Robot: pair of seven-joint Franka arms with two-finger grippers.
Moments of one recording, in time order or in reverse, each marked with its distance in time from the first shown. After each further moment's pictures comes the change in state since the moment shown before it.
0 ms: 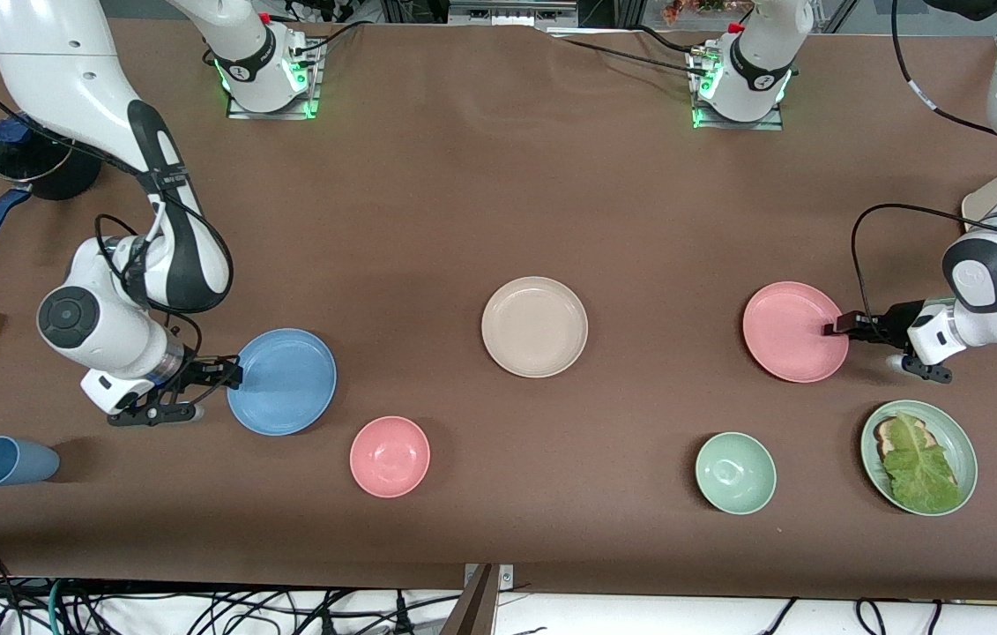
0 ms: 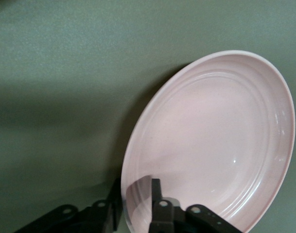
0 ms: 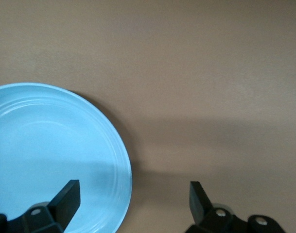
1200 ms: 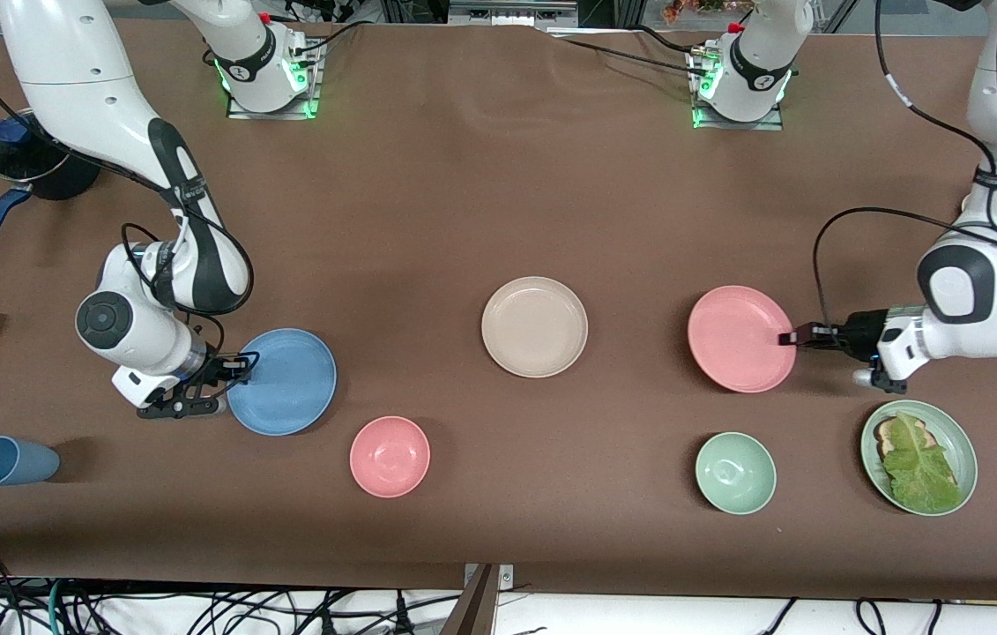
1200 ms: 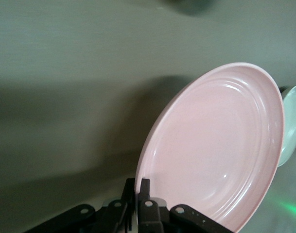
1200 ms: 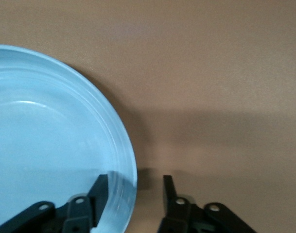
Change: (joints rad) left arm -0.030 -0.018 -0.167 0.032 -0.196 -0.088 -0.213; right arm 0.000 0.037 0.012 -0.040 0.003 0.041 0.003
